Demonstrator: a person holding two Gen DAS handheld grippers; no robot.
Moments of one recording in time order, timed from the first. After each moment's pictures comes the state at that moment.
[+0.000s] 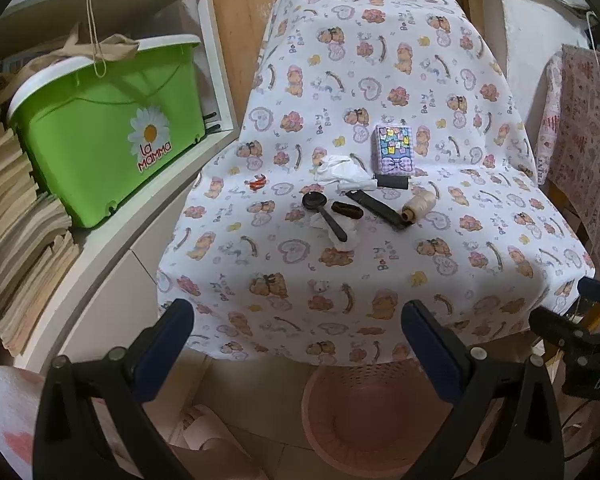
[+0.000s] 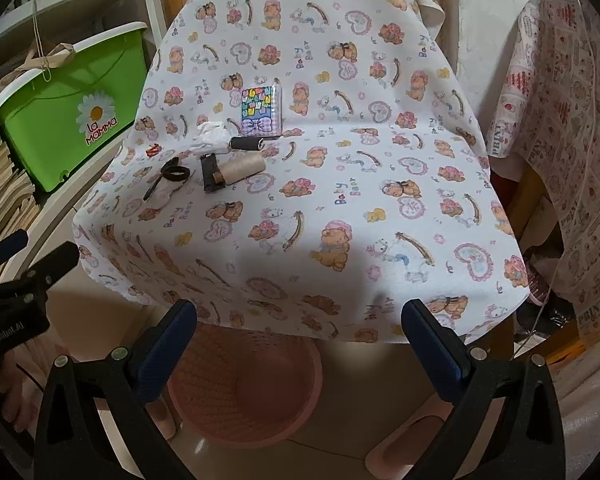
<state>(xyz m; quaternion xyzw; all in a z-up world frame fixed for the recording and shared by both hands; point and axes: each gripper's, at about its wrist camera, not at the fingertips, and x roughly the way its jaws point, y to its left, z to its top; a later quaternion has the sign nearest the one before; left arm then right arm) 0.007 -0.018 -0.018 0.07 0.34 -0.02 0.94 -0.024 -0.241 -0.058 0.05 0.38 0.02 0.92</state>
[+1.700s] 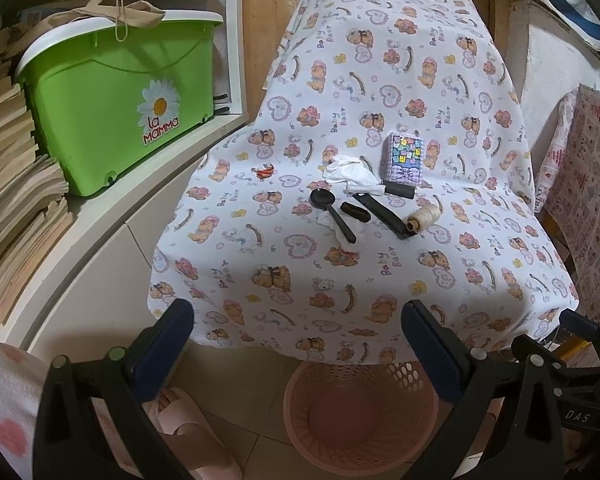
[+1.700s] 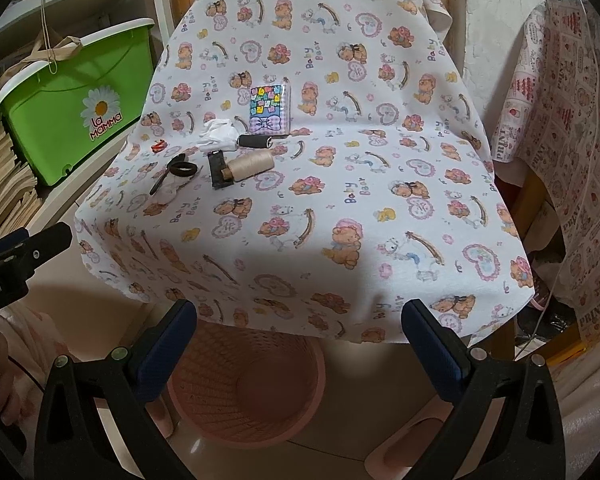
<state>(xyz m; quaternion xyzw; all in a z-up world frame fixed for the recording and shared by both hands) 0.010 0.003 -0.014 0.01 0.36 -0.02 0.93 -0.025 -0.234 -0.060 0.04 0.38 0.03 0.92</state>
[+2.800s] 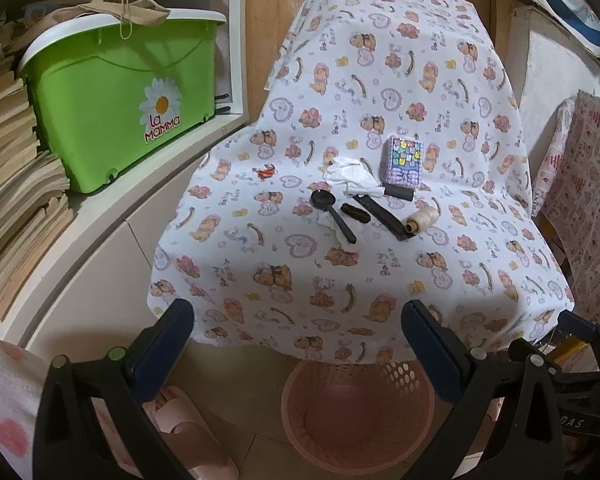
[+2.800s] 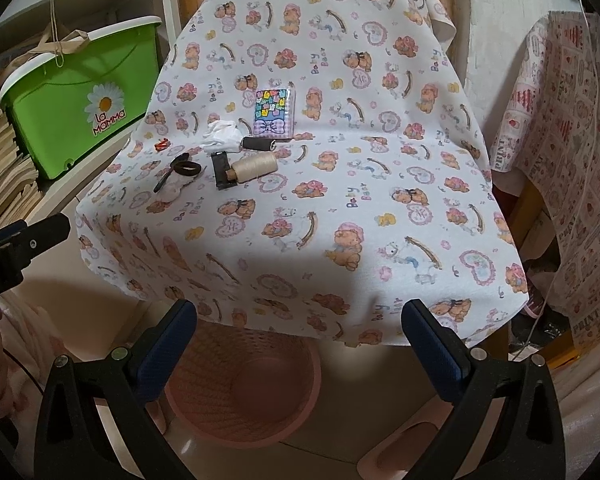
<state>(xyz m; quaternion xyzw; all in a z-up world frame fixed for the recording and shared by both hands) 0.007 0.006 -0.013 0.01 0.36 -0.03 0.93 -0.031 -0.229 -0.057 0.03 0.37 0.02 0.93</state>
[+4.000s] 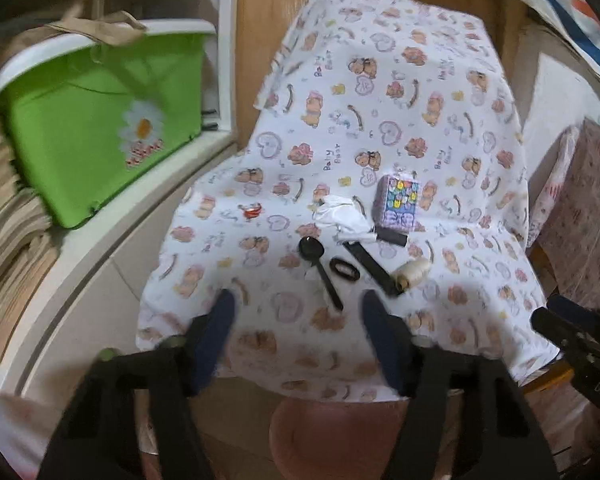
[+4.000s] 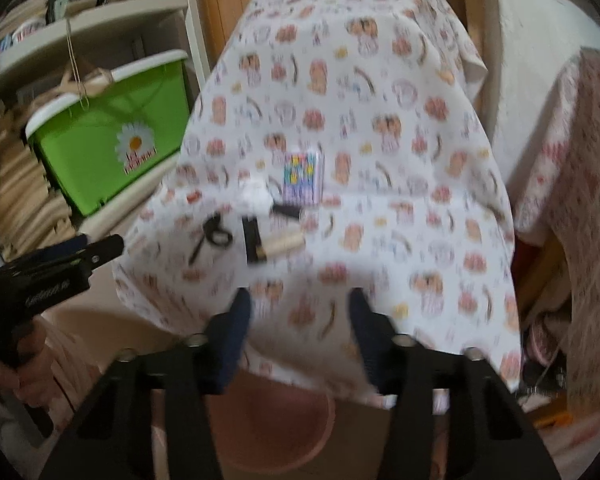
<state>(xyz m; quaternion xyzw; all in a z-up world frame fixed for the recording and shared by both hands) 0.075 0.006 0.028 -0.01 0.37 -0.04 0.93 0.007 -0.239 0.012 0.04 0.33 0.10 0.94</state>
